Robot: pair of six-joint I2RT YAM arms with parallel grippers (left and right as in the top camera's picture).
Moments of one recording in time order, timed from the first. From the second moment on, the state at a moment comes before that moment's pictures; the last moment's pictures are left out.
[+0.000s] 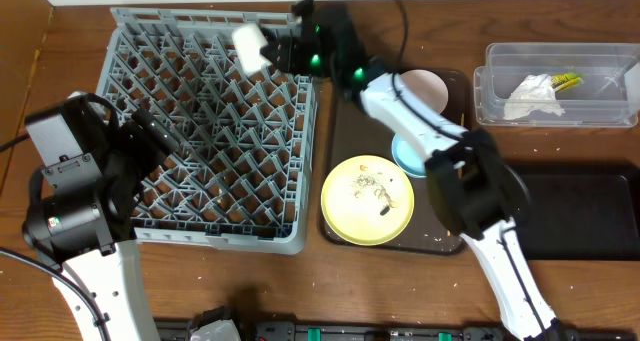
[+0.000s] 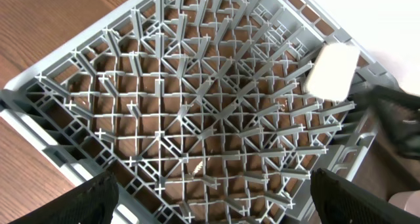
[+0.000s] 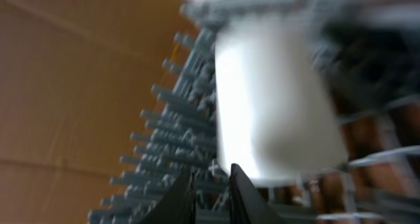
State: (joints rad) left arm 0.37 1.12 1.38 -1.10 0.00 -0.39; right arm 0.59 2.50 2.15 -0.03 -0.55 0.78
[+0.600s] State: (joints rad) left arm 0.37 1.12 1.38 -1.10 0.00 -0.39; right arm 0.58 2.31 2.16 -0.40 -0.30 0.62
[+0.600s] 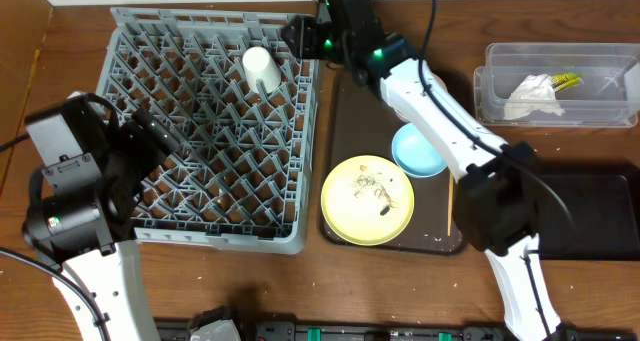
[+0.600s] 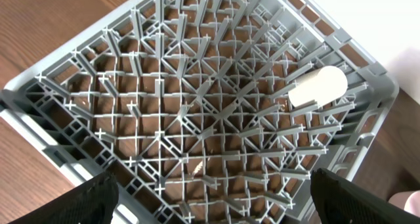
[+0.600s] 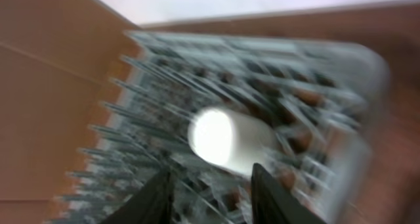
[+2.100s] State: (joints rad) left arm 0.37 1.12 1.38 -1.10 0.00 -0.39; right arm 0.47 2.39 2.14 -0.93 -0.03 0.47
